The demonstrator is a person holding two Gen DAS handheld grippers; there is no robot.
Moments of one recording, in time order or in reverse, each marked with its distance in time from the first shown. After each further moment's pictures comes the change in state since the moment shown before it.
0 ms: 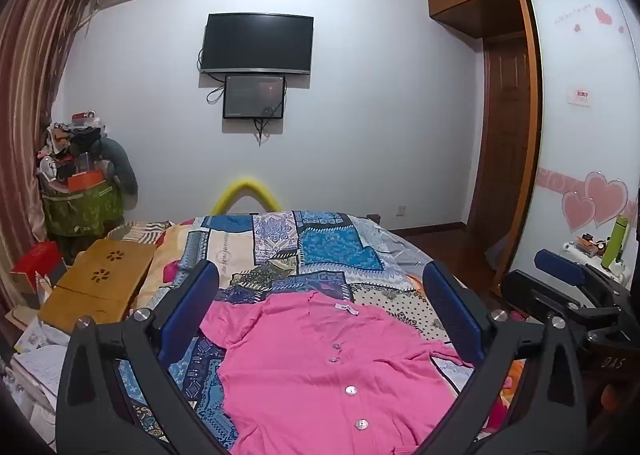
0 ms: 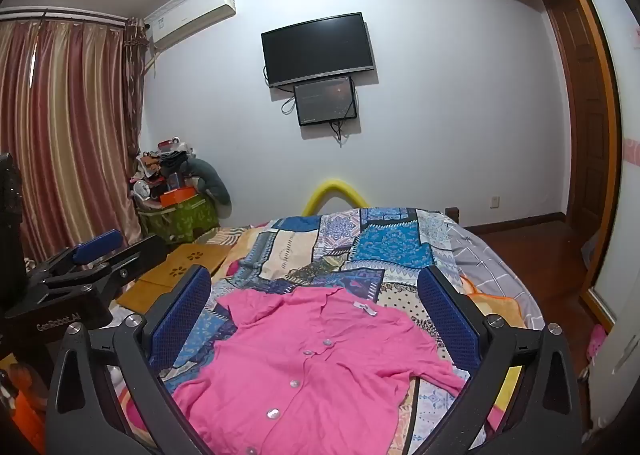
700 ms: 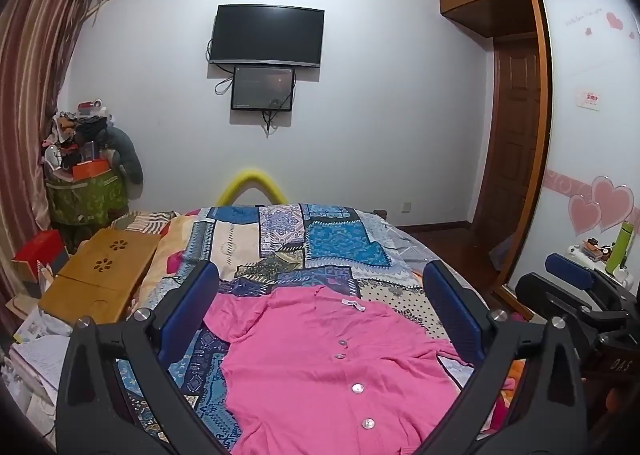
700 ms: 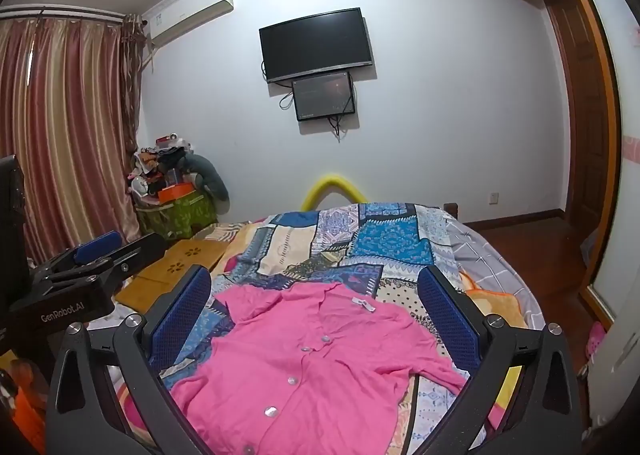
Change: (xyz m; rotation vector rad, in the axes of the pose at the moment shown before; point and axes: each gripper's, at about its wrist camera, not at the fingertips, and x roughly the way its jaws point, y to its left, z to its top) left arm 0.010 0.009 -0.003 -0.034 0.029 0.015; right arm 0.006 -0.002 -0.004 0.000 0.016 -0.002
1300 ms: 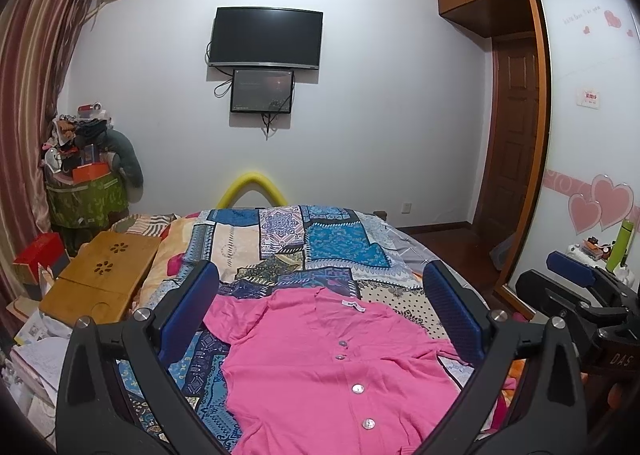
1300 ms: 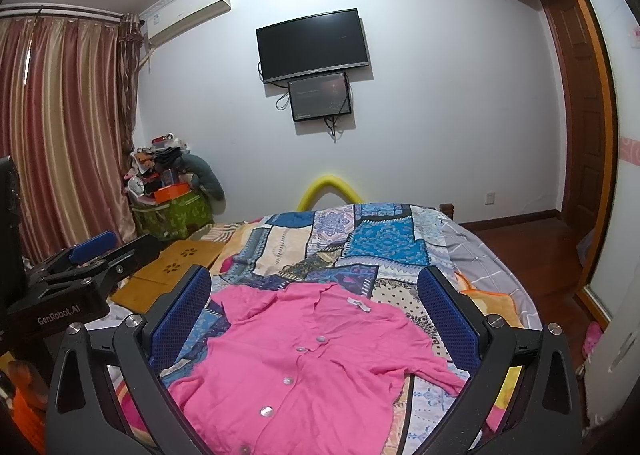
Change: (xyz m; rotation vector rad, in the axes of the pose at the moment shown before) left arm -0.002 -0.002 -0.003 0.007 -0.005 -0.001; right arm -0.004 -0.002 0.003 0.000 0.001 -0.016
